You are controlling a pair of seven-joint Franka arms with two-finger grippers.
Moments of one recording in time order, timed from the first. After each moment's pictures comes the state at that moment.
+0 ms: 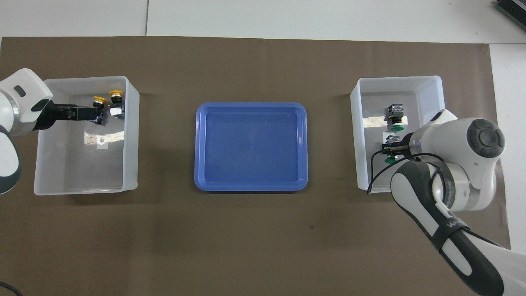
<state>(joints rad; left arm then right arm) 0.01 0.04 0.01 -2.00 -0.20 2.32 0.32 0.11 0.13 -0.09 -2.22 0.03 2.45 -0.04</state>
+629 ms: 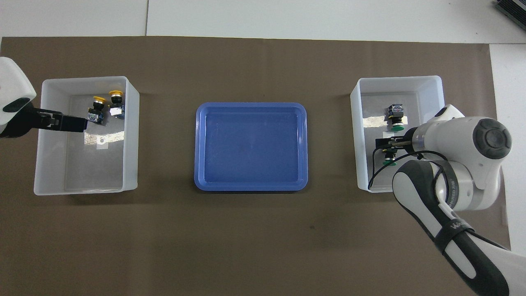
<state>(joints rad) -0.06 -0.08 -0.01 -1.78 -0.04 1.90 0.19 0.11 0.11 -0.08 -2.18 0.03 2.46 -0.02</state>
